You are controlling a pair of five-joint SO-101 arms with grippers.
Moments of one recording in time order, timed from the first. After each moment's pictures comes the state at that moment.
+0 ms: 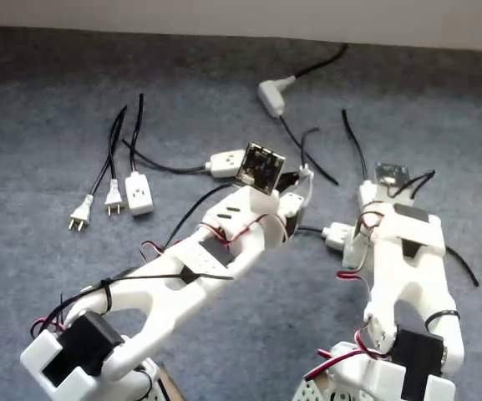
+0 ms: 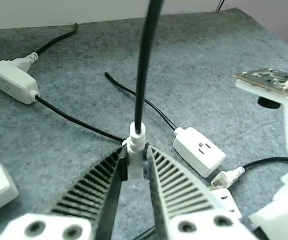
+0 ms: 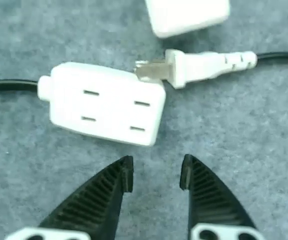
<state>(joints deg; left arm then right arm) 35.1 -8.8 52.3 -15.3 15.9 9.4 -11.4 45.5 57.5 10.2</state>
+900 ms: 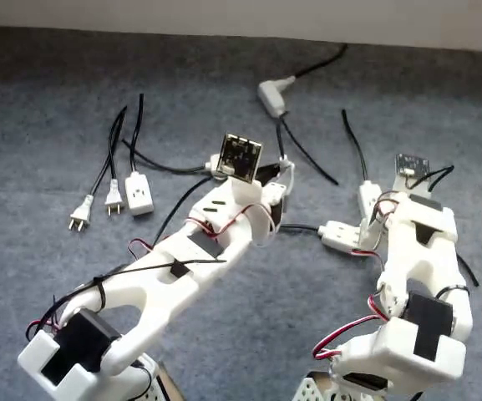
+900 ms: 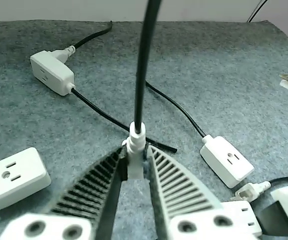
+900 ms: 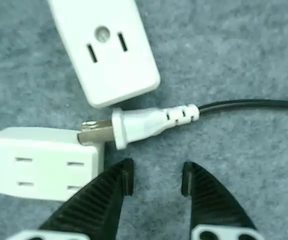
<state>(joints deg) 31.0 -8.8 53.1 -15.3 18.8 13.8 4.4 35.6 50.9 10.2</state>
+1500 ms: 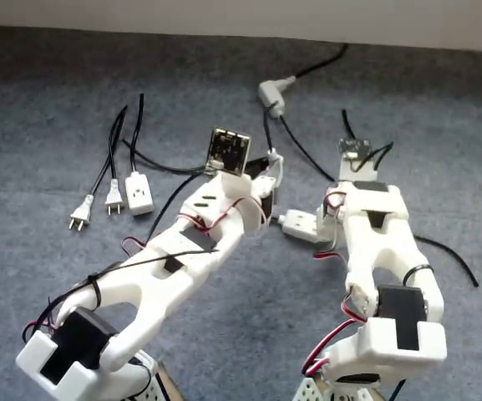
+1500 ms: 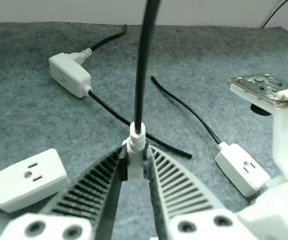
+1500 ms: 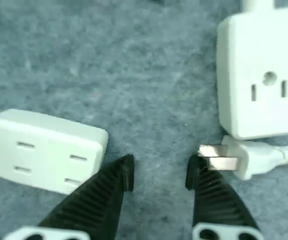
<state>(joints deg) 27.2 -8.8 53.1 -15.3 18.8 -4.4 4.3 33.9 51.0 5.3</state>
